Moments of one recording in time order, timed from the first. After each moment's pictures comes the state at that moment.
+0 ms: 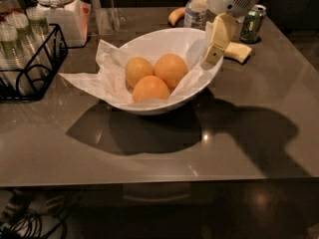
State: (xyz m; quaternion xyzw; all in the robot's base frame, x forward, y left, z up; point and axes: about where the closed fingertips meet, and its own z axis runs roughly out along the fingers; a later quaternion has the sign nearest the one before) arm 0.584 -0.097 0.986 -0.70 0.67 0.09 0.24
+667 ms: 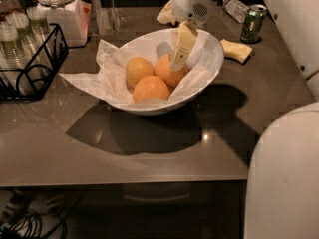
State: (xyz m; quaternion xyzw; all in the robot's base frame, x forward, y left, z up) arm 0.623 -0.032 0.950 -0.73 0.63 0.15 0.22
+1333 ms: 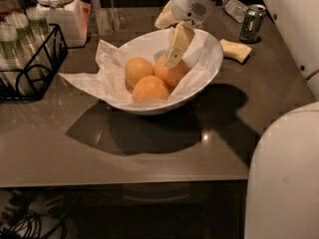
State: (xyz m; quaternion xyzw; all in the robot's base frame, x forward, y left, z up) arm 0.629 -0.027 0.950 -0.73 0.63 0.14 0.23
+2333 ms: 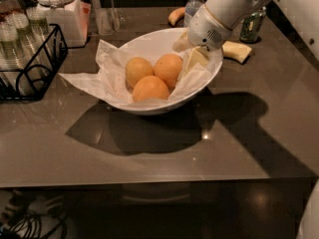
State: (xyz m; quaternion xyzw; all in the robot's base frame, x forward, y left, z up) arm 0.585 -0.058 0.910 -0.67 0.69 0.20 0.21
